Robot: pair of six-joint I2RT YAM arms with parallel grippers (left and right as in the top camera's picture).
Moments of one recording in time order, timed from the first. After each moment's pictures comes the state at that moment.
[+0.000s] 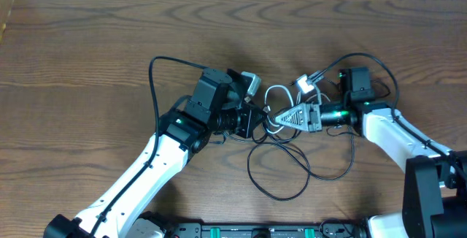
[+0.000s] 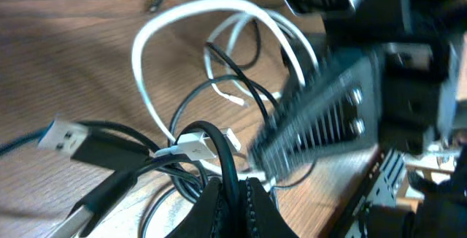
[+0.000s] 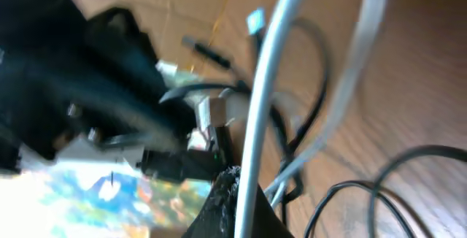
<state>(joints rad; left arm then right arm) -0.54 1.33 0.90 -0.38 0.54 -0.33 0.15 1.62 0.78 -0.25 -1.34 0.15</state>
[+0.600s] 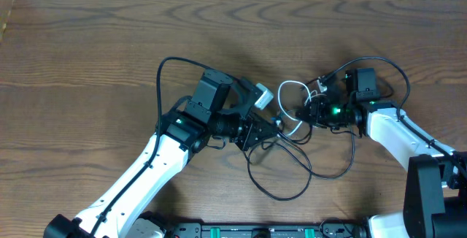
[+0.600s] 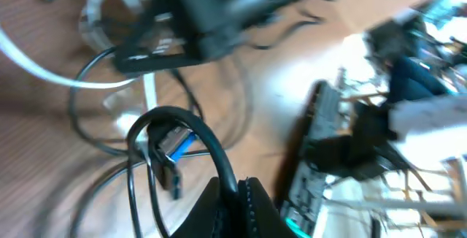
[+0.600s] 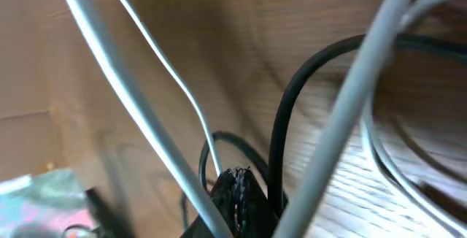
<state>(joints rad) -0.54 1.33 0.90 -0.39 0.86 -0.14 0.11 1.62 0.78 -0.33 -0.71 0.38</state>
